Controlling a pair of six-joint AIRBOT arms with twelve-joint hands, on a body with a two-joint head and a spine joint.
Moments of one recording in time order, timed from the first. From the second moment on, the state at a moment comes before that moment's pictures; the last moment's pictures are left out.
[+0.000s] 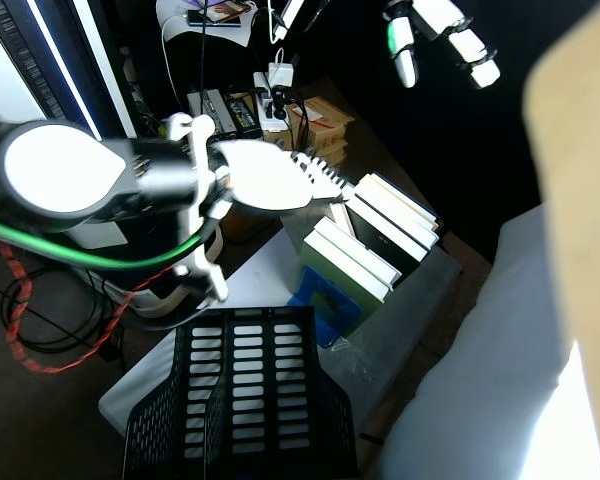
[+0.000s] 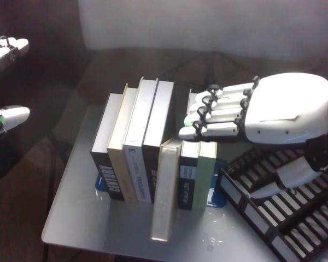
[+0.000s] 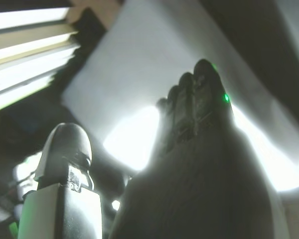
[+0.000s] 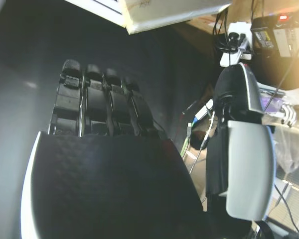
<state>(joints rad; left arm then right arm) 1.01 -0.89 1.23 -0.31 -1.00 0.63 -0.23 -1.00 1.10 -1.19 0.42 -0.13</state>
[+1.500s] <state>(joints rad) 1.11 -0.89 1.23 -0.39 -1.05 0.63 -0.16 -1.13 1.14 -1.40 0.41 -0.04</state>
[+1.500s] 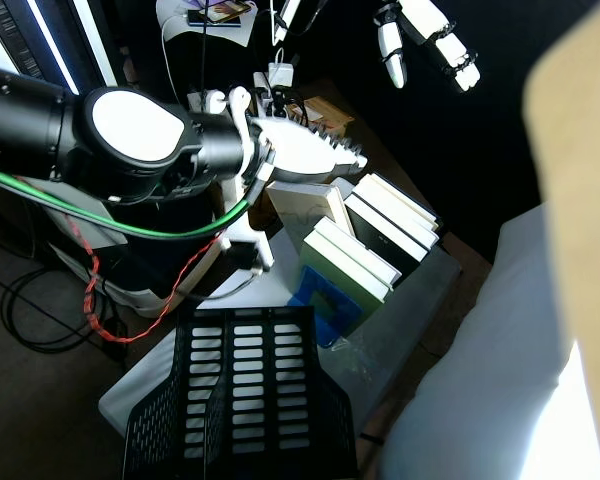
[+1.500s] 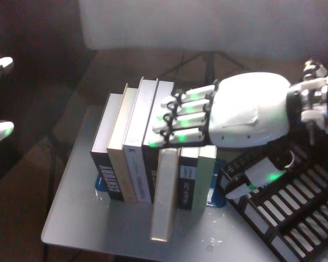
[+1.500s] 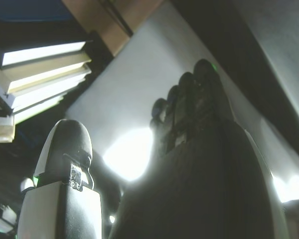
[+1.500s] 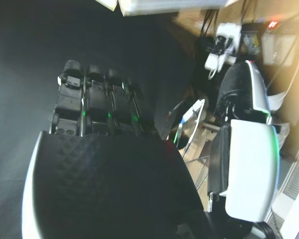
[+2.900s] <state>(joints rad) 1.20 -0.88 1.21 -0.49 -1.11 0.55 -0.19 -1.41 1.25 -1.54 0.37 -0.04</state>
